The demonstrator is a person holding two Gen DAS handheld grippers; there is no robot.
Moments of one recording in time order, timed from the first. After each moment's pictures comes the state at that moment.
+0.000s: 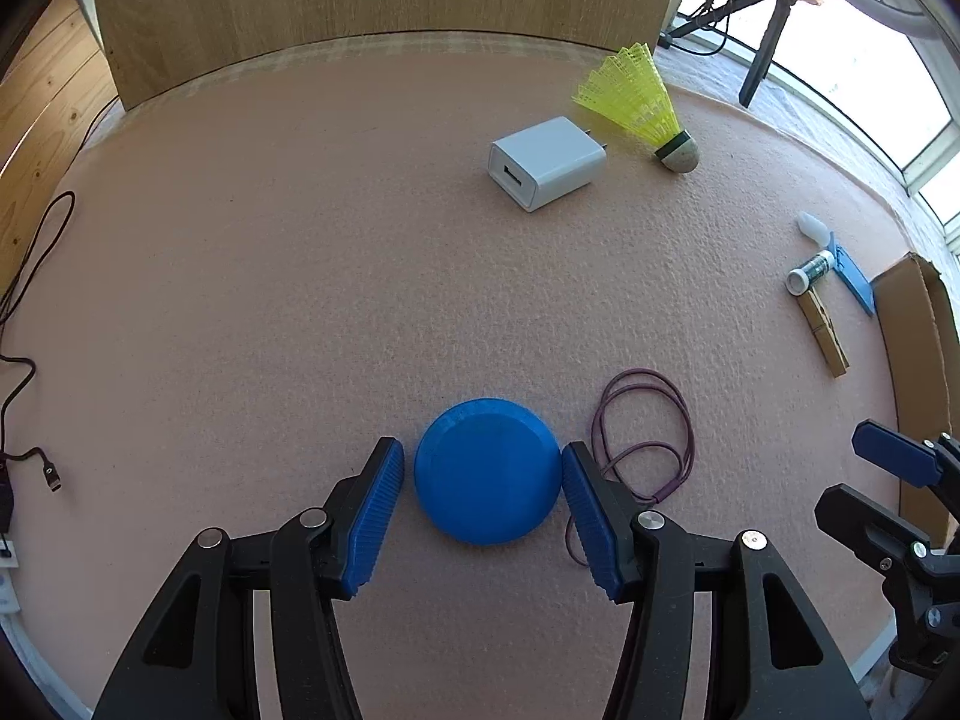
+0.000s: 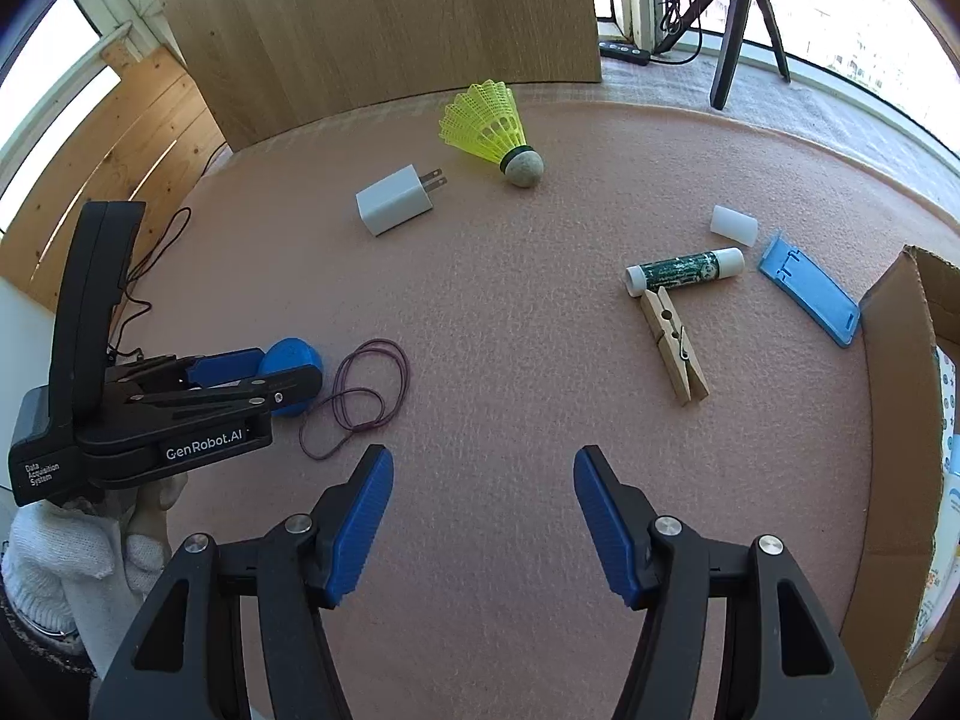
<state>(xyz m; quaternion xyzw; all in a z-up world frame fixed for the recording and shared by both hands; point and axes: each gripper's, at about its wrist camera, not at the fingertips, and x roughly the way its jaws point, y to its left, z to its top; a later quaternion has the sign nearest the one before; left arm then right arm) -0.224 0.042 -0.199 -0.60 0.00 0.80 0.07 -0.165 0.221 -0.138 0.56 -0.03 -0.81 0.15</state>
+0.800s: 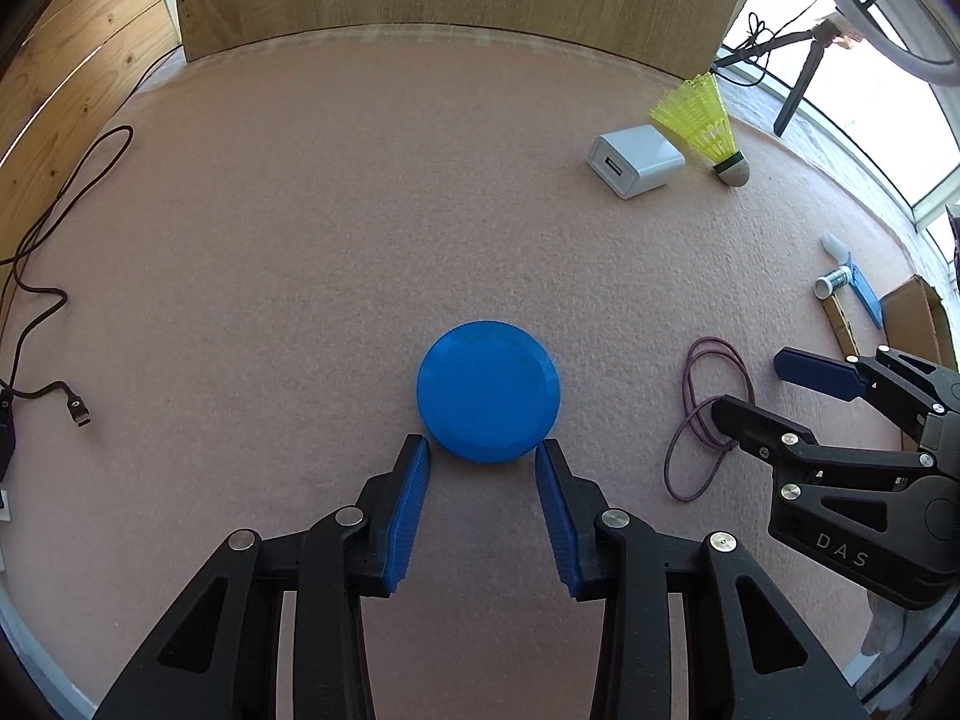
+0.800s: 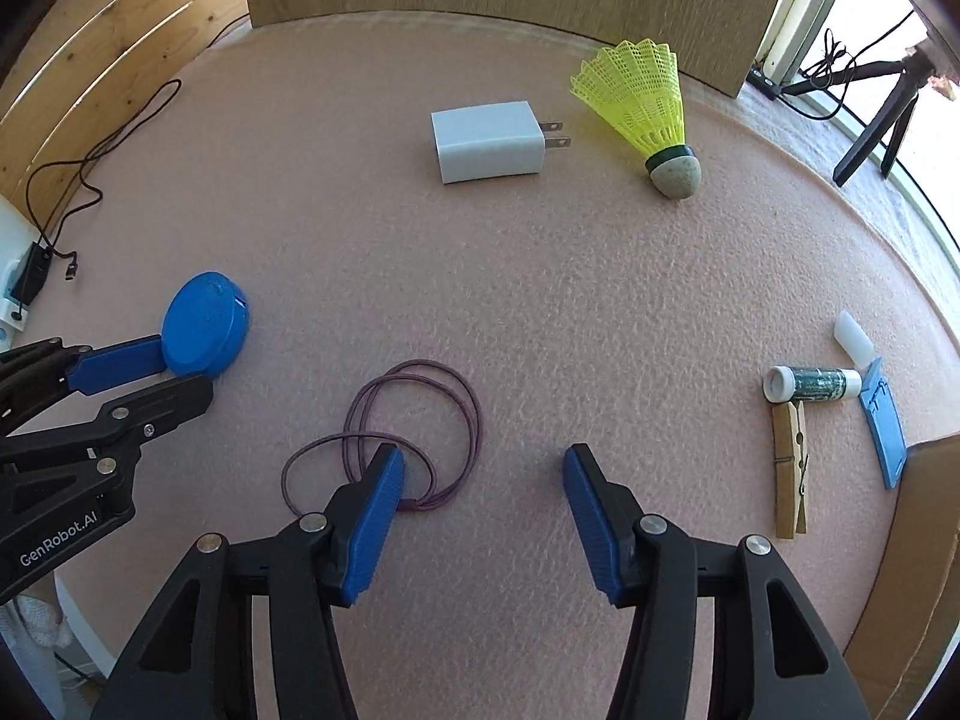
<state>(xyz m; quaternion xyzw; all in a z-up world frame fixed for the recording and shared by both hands) -0.190 -0.008 -0.197 -0.59 -0.04 0.81 0.05 -0.203 0.137 -0.177 0.59 0.14 -0.78 0.16</state>
